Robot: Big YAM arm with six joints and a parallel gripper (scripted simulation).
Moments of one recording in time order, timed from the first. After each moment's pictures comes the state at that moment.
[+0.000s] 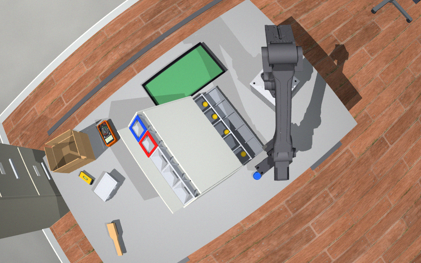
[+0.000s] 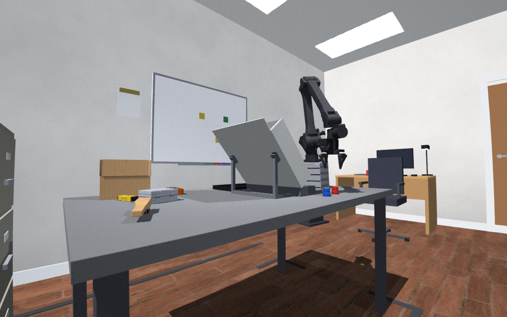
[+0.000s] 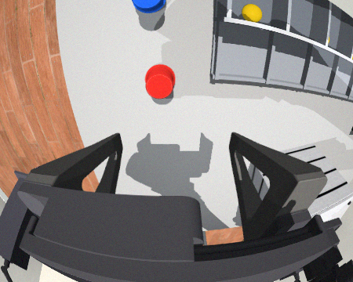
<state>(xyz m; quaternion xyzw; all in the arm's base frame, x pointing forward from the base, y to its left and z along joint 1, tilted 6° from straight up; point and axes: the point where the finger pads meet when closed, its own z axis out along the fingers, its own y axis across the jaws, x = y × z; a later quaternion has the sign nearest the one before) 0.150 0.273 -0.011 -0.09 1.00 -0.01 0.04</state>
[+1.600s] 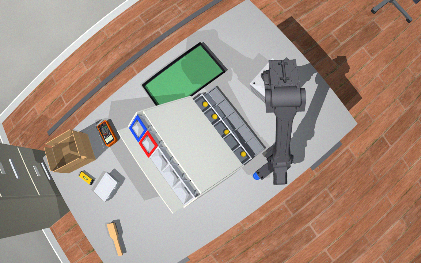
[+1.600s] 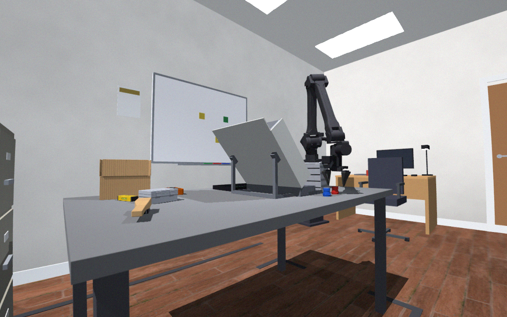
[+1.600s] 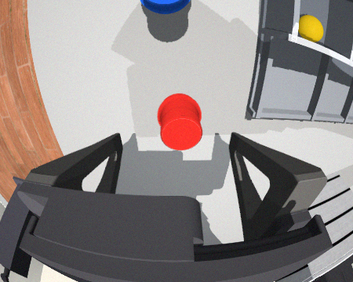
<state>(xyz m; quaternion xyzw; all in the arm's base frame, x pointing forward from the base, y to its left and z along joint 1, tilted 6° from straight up) 0.162 0.296 -0.095 -0.09 1.00 -0.01 0.04</state>
